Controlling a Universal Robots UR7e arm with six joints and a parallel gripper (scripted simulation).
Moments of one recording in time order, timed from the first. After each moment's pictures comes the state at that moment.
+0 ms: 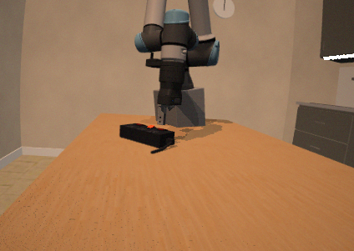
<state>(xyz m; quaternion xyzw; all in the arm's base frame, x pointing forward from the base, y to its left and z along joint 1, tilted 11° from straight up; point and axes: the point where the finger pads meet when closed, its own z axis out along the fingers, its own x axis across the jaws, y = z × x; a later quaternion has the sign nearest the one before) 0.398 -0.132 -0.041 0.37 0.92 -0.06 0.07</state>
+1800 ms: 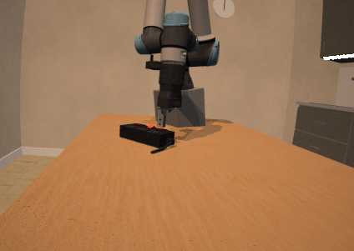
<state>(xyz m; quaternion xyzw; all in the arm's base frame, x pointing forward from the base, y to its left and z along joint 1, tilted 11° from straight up) 0.398 -0.133 -0.048 0.37 0.92 -0.06 0.07</state>
